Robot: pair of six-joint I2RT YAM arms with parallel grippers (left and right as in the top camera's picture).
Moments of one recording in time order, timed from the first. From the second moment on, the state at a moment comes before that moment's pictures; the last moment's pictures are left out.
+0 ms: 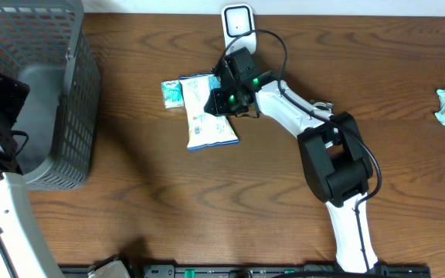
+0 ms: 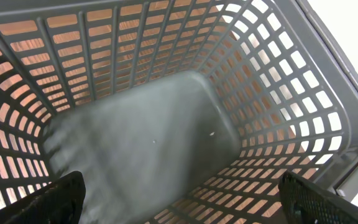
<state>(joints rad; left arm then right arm) 0.49 1.26 1.47 -0.91 -0.14 -0.62 0.50 2.30 1.71 -0.50 -0.47 0.37</state>
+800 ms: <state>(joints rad) 0.49 1.26 1.47 -0.91 -0.14 -0.62 0.18 2.04 1.70 -0.42 -1.14 0.27</state>
